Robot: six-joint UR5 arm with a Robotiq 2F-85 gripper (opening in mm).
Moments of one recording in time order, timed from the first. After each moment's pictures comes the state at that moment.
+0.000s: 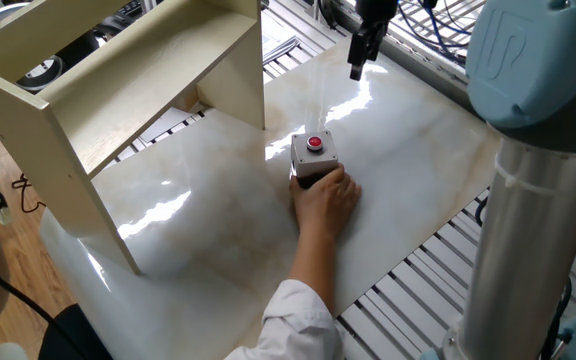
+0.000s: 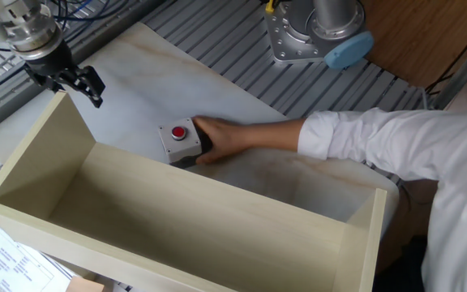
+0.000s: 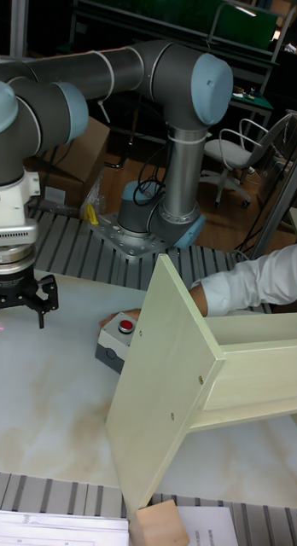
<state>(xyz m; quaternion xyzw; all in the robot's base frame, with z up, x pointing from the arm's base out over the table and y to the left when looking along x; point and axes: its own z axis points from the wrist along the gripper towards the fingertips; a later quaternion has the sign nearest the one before) 0.590 -0.198 0.098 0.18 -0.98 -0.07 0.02</state>
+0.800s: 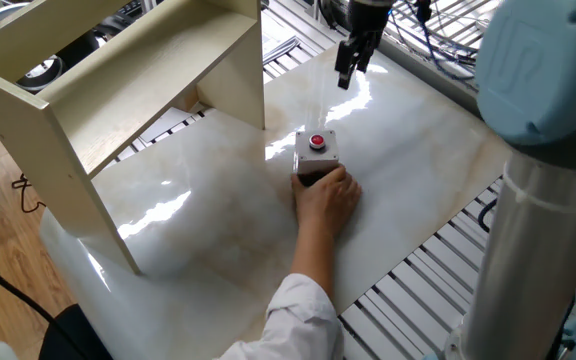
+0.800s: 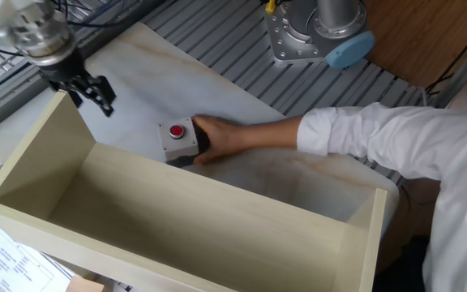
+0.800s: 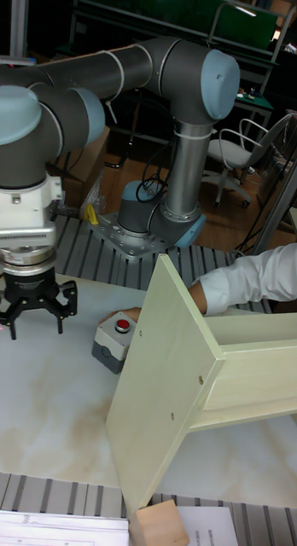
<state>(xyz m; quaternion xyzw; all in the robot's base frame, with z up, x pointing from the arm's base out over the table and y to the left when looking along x) 0.584 -0.156 0.093 0.12 -0.99 -0.08 0.00</state>
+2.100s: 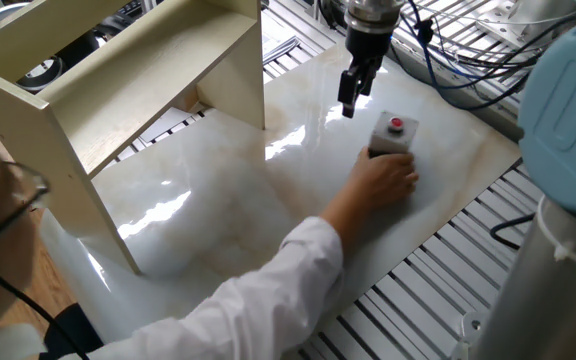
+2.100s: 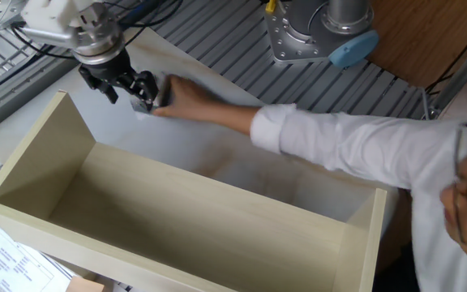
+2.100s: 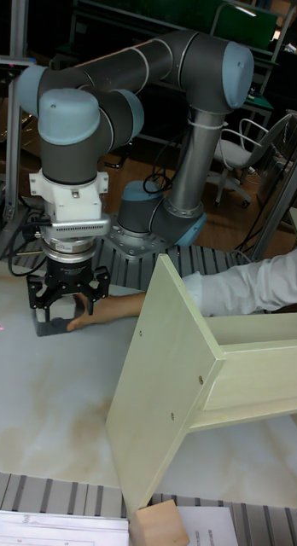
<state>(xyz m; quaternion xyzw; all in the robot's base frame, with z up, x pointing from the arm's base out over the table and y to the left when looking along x) 0.529 -0.116 0.094 0.19 -0.98 -0.06 0.02</state>
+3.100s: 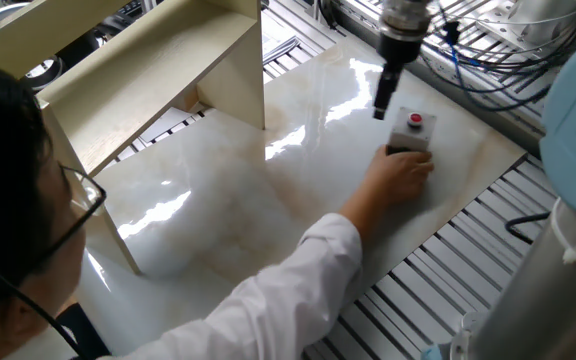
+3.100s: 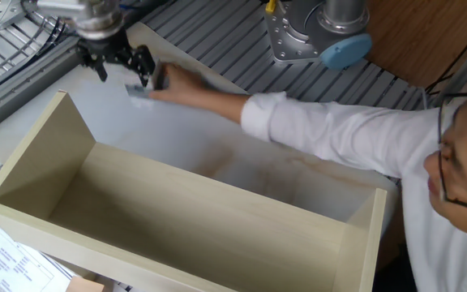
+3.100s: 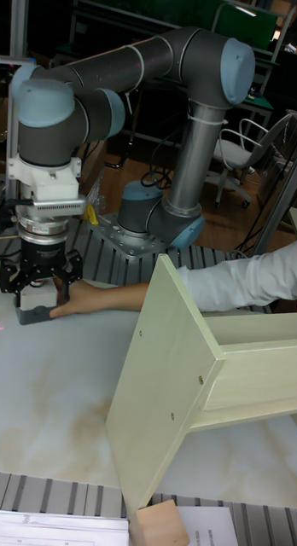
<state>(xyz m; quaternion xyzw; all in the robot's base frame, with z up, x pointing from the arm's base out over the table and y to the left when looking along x) 0.481 -0.186 0.087 0.23 -0.97 -0.03 0.00</state>
